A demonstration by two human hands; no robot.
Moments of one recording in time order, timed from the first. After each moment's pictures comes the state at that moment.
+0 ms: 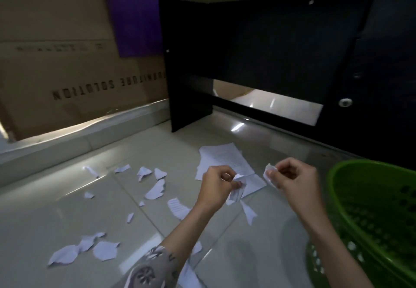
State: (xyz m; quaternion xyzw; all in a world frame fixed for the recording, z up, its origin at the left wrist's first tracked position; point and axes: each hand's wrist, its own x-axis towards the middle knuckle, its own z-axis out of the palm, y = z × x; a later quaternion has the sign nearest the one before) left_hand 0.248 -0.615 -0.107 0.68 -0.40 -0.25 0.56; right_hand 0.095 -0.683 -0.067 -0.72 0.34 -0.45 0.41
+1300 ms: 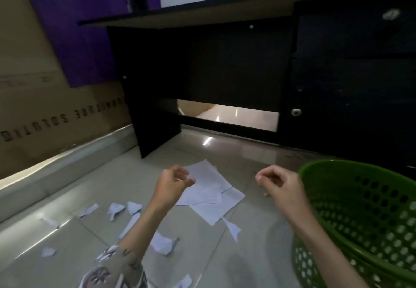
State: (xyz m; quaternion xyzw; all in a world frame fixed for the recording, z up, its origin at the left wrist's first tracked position) left_hand 0.313 -0.631 -0.065 0.73 -0.42 -0.21 0.50; right_hand 0.077 -0.687 -0.044 -0.70 0.39 -0.46 0.38
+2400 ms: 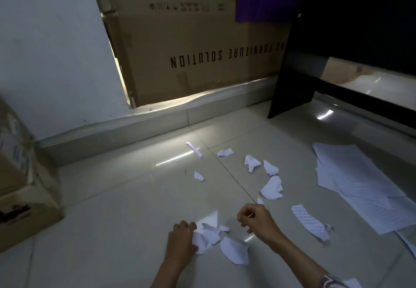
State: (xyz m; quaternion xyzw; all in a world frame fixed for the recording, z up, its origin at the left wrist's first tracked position) left_hand 0.569 -0.334 -0.331 0.93 -0.30 -0.20 0.08; right_hand 0.458 -0.513 -0.262 -0.79 0.31 -0.03 0.53
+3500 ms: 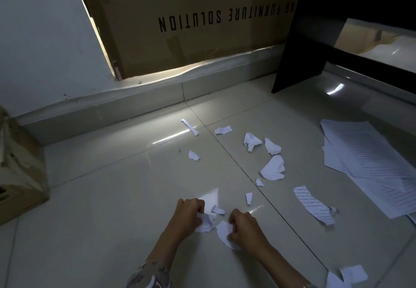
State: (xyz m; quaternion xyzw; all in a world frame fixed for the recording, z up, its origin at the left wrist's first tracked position) left_hand 0.587 -0.369 -0.349 0.88 -0.41 -0.20 0.15; right_hand 0.452 -0.501 -0.351 -0.92 0.25 0.10 0.30
